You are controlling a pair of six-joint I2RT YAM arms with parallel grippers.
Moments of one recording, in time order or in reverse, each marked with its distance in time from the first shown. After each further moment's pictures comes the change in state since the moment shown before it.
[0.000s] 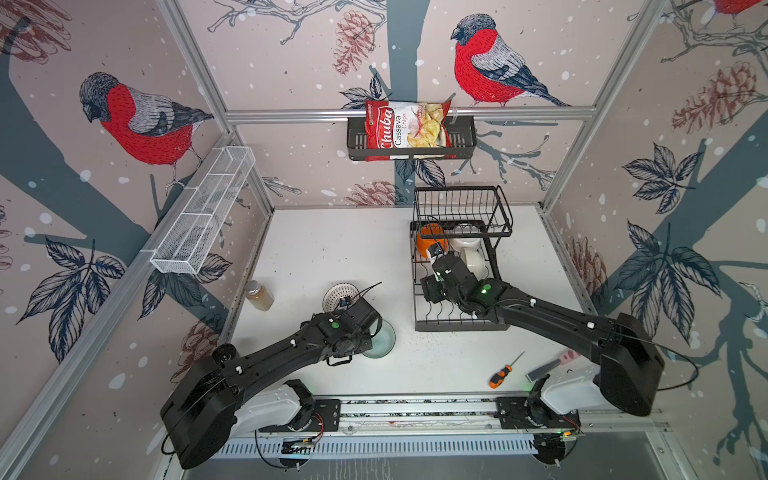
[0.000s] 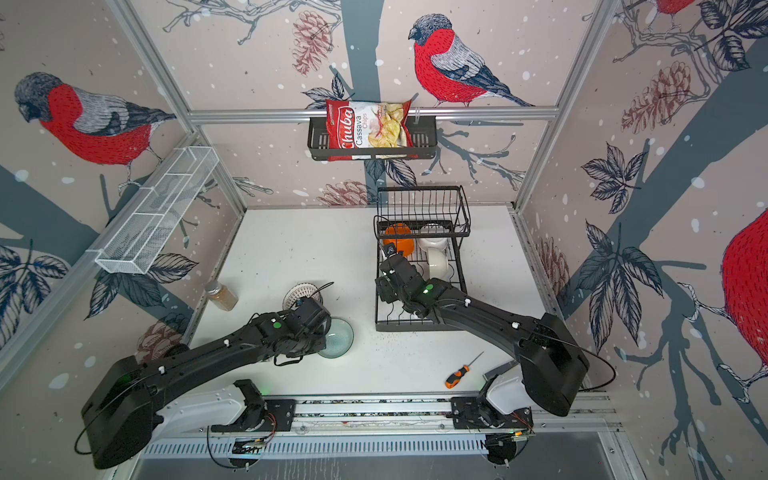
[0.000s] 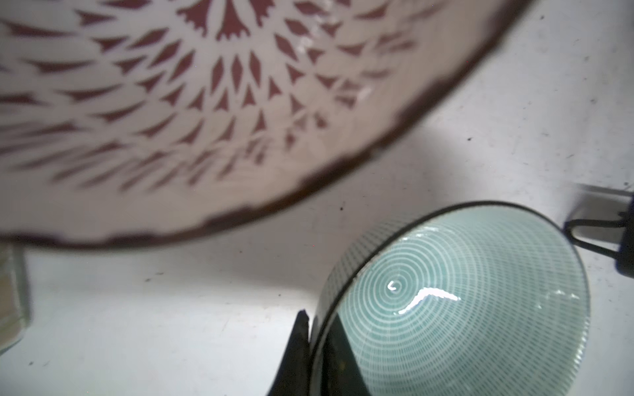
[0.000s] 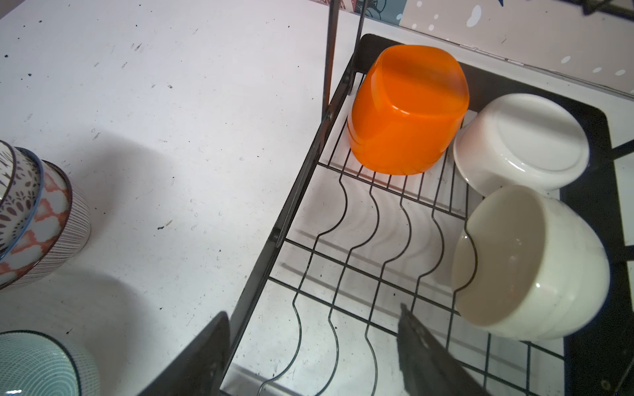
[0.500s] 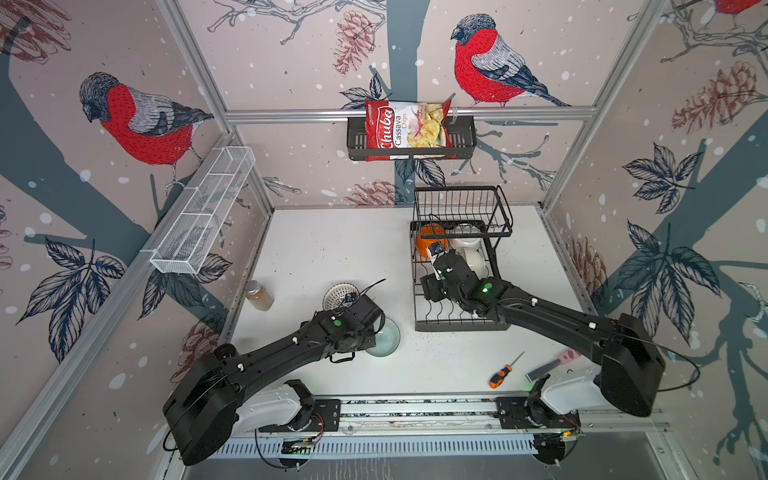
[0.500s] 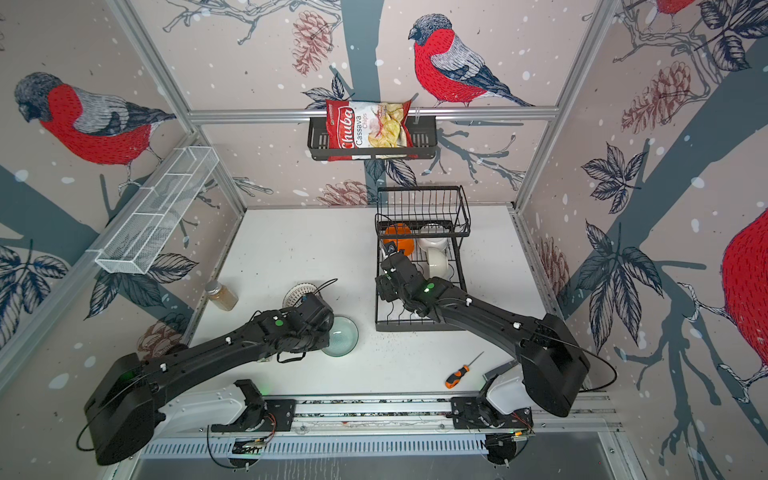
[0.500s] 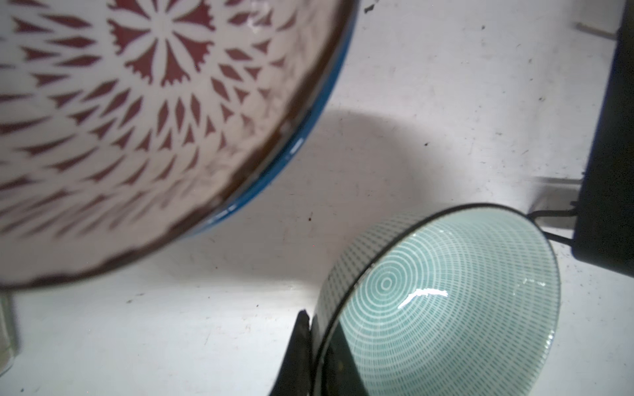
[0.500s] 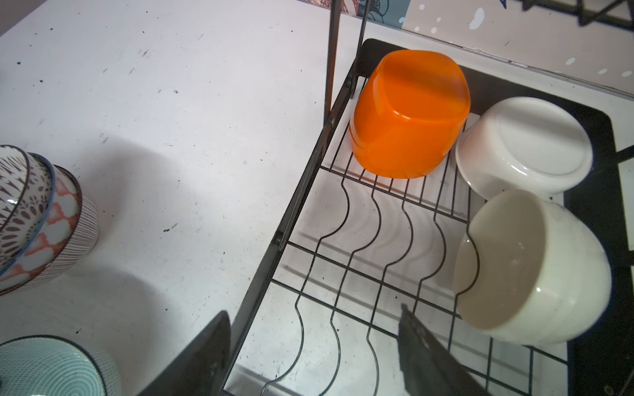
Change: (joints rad) left arm -0.013 0.018 0.043 0.017 -0.003 0.061; right arm -0.013 -0.006 0.013 -0.003 -0.031 -0.004
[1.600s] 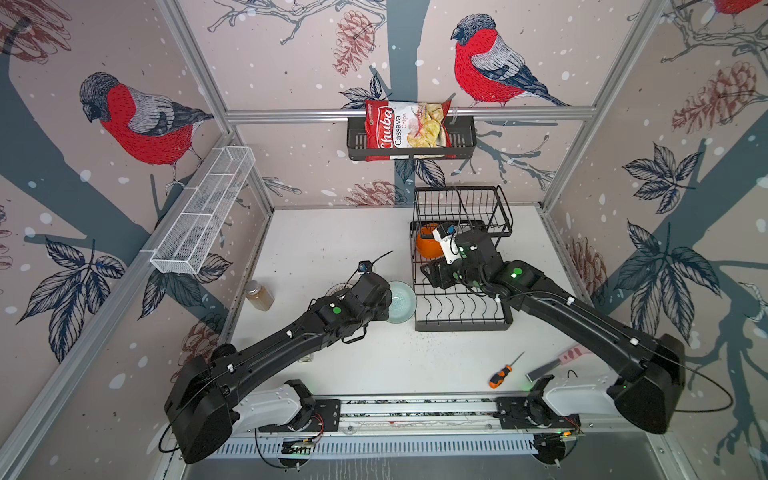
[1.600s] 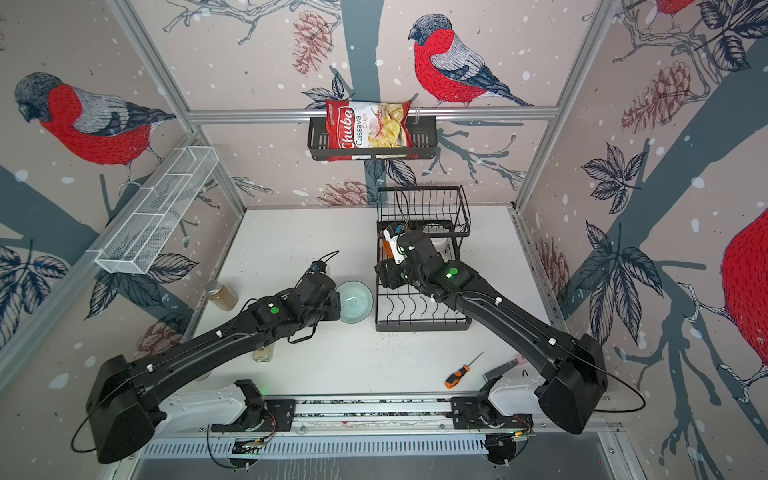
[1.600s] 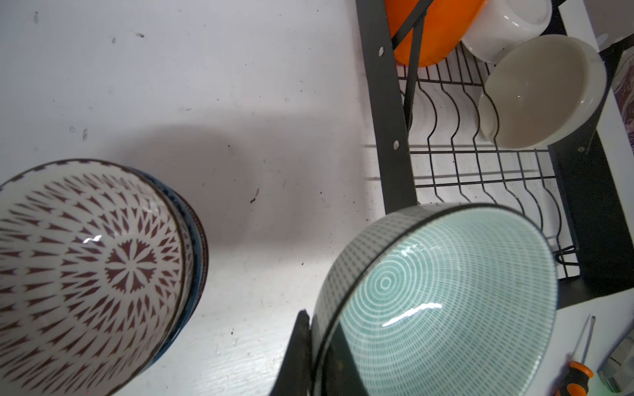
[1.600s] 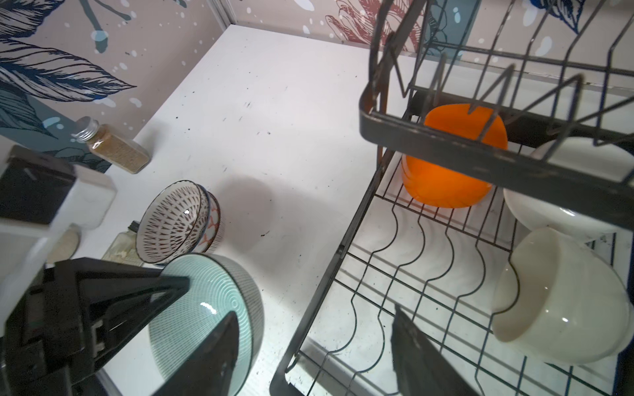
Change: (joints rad) left arm 0.001 0.016 0.192 0.171 -0.113 0.206; right arm -0.069 -0.104 0.184 -0.200 -0.299 0.014
